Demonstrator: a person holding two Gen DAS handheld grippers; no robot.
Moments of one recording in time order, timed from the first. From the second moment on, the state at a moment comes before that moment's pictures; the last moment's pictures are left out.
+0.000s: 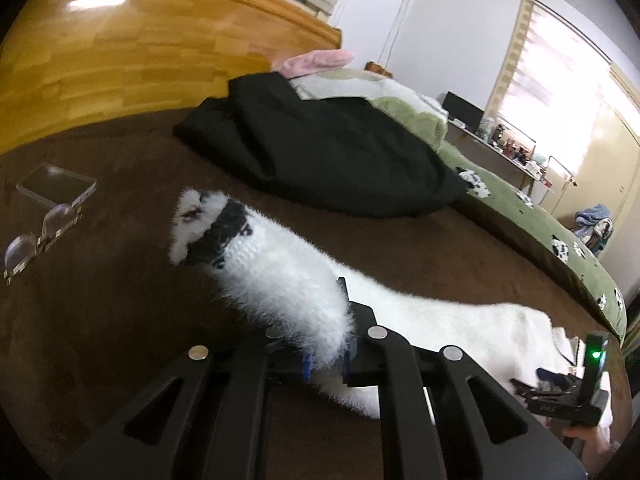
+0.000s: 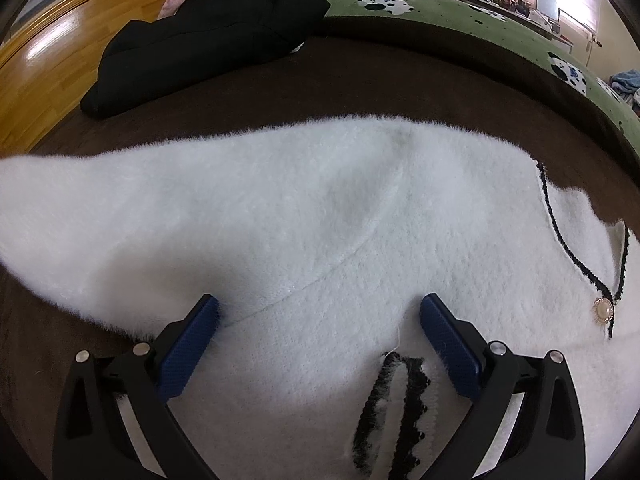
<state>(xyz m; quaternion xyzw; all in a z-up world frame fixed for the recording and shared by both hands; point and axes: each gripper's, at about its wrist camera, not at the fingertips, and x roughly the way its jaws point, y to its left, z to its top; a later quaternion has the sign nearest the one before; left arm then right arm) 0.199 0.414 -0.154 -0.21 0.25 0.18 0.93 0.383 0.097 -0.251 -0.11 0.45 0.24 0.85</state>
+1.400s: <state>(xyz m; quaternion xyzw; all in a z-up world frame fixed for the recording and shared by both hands) 0.292 -0.052 -0.104 -0.03 0.31 -0.20 0.93 0.270 -0.297 -0.162 0.03 0.40 0.02 0.92</state>
